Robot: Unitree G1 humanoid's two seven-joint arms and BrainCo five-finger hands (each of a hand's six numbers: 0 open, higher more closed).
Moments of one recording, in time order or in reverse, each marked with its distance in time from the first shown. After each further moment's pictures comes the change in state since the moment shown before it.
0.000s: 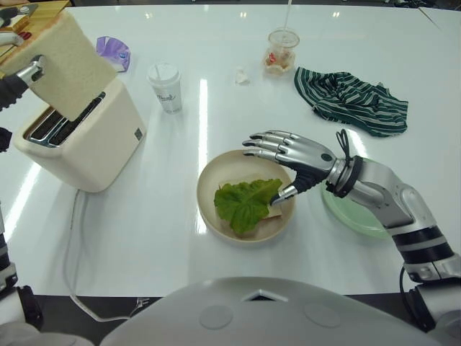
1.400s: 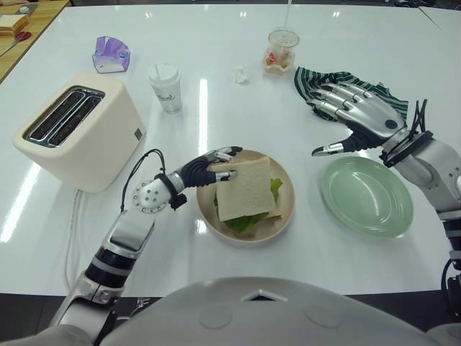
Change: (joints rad) left arm 0.054 -0.409 -0.815 0.021 0.035 0.100 -0.206; right arm -0.044 -0.205 -0.157 0.155 -0.203 0.126 -0.284
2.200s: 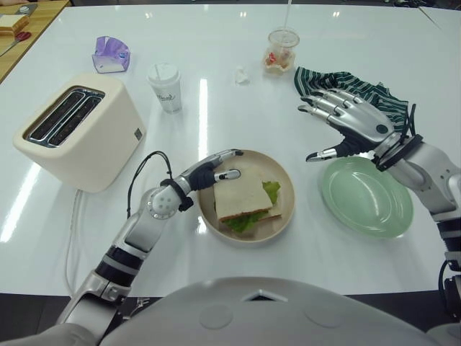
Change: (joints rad) left arm -0.006 -0.040 -0.047 0.109 0.222 -0.129 0.126; right arm 0.000 0.014 0.037 0.003 -0.001 -0.019 -0.023
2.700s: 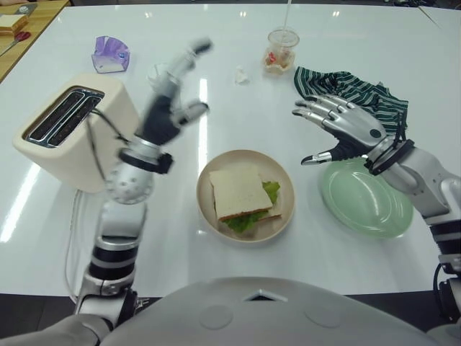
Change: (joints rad) left arm -0.104 -0.102 0.397 -0.471 -0.157 0.010 0.197; right arm 0.039 0.031 0.018 -0.034 0.111 -0.002 0.037
